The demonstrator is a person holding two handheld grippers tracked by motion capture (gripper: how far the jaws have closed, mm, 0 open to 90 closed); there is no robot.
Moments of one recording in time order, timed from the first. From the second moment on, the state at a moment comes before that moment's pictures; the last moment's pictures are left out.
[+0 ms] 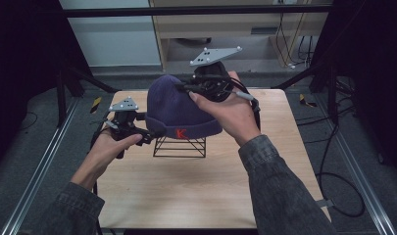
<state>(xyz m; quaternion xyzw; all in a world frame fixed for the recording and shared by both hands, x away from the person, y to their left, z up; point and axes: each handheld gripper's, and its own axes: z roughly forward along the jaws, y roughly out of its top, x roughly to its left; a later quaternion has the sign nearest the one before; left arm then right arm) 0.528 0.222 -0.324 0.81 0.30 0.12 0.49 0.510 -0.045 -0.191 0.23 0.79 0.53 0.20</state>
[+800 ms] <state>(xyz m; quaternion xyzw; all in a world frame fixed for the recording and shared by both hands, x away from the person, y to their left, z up) 0.538 0.218 -0.292 0.79 0.32 0.20 0.49 0.548 -0.068 -0.195 0.28 0.77 0.52 0.22</state>
